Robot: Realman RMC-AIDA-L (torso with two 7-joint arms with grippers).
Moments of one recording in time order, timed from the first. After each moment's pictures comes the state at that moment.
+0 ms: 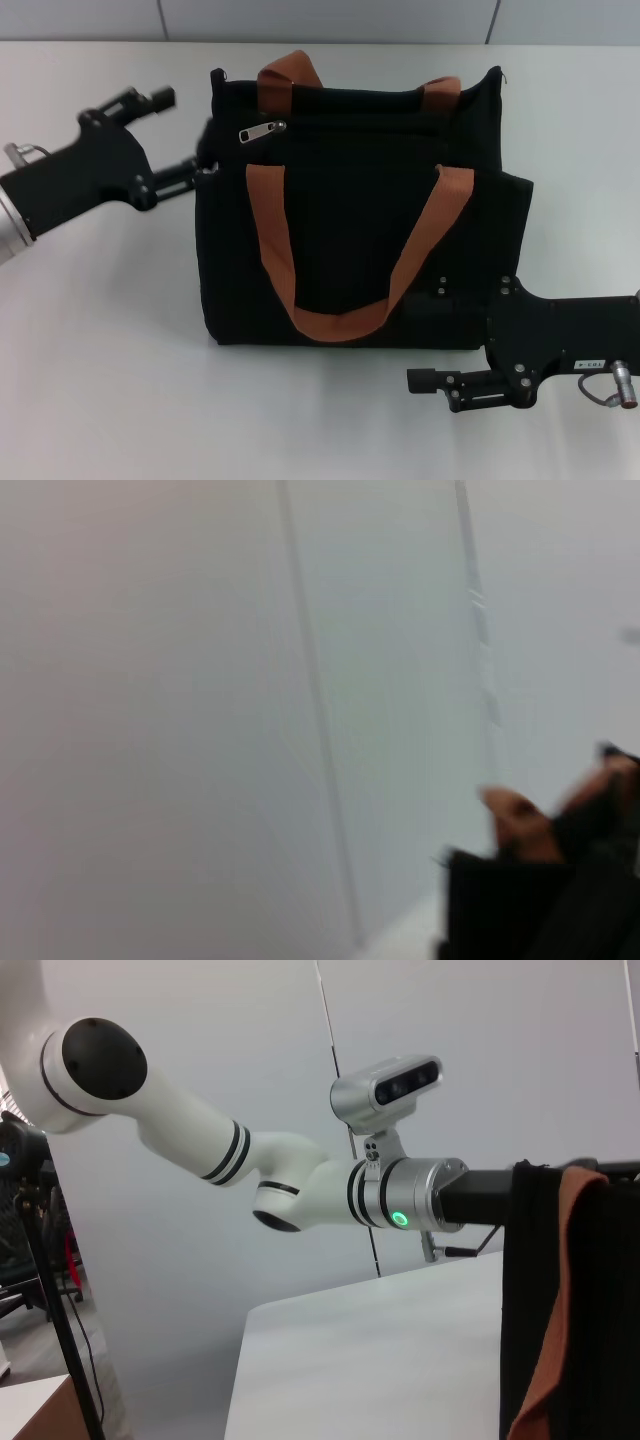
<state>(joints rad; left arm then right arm) -0.47 -2.05 0.52 0.42 1.74 1.50 -0.75 0.50 2.08 -0.81 -0.48 -1.97 -1.80 1.04</state>
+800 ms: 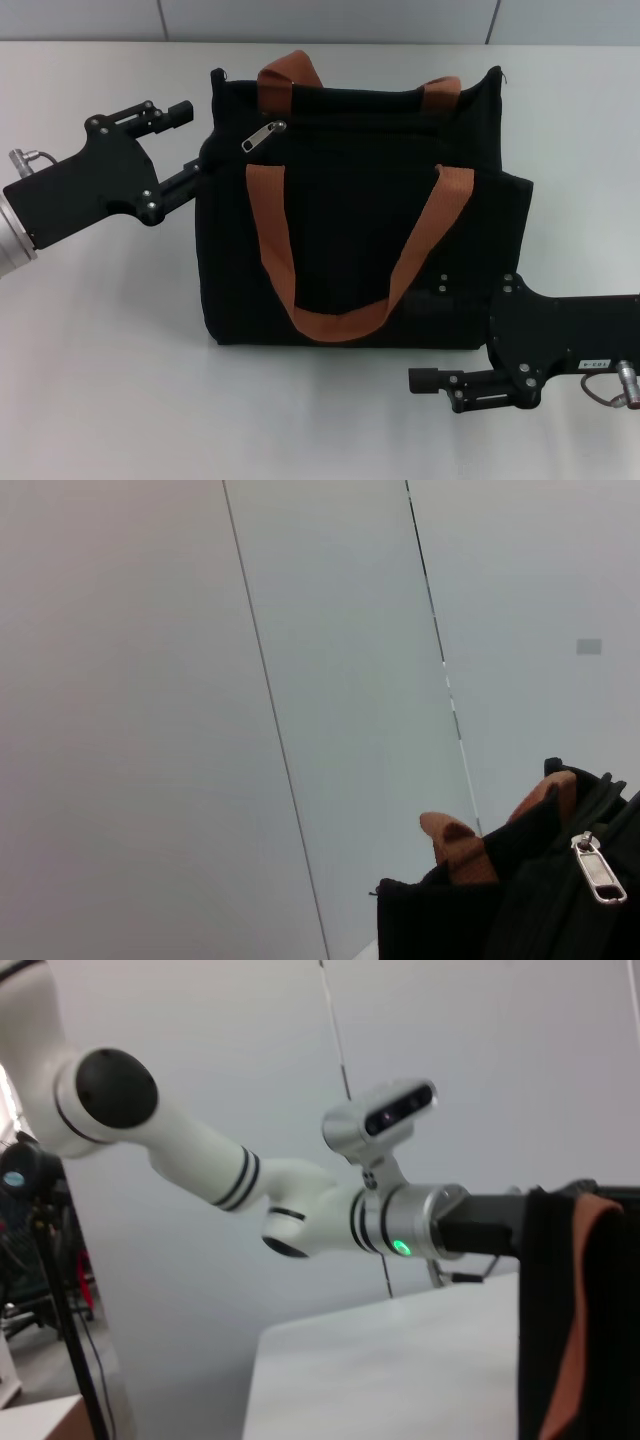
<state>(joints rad) -0.46 -2.05 0.56 0.42 1.73 1.55 -0.67 0.50 2.08 -0.80 -0.48 -1.96 -1.83 1.05</state>
